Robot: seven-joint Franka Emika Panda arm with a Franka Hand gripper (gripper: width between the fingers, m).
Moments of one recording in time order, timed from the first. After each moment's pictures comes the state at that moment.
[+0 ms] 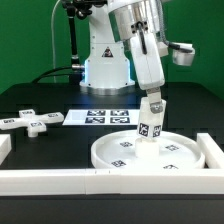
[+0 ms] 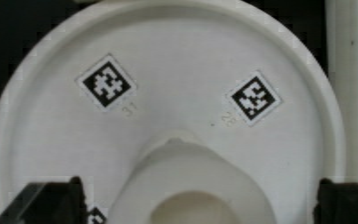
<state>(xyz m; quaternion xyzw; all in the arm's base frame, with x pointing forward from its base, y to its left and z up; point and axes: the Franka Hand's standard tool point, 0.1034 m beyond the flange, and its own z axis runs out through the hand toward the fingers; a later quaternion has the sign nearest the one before) 0.564 0.047 0.090 -0.69 0.71 0.02 0.13</state>
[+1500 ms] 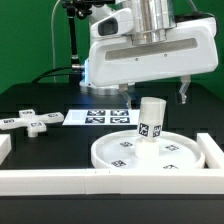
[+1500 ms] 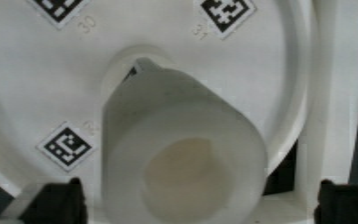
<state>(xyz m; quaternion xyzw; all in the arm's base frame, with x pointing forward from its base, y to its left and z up) 0.574 0.048 0.097 -1.00 0.01 -0.06 0.06</state>
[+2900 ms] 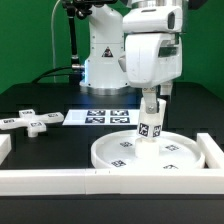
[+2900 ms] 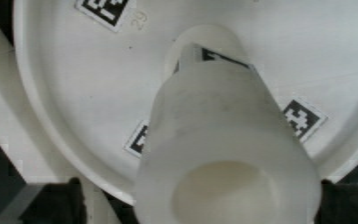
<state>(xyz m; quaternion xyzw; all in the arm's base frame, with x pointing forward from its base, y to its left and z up) 0.571 0.054 0.091 -0.81 -0.58 -0.05 -0.04</state>
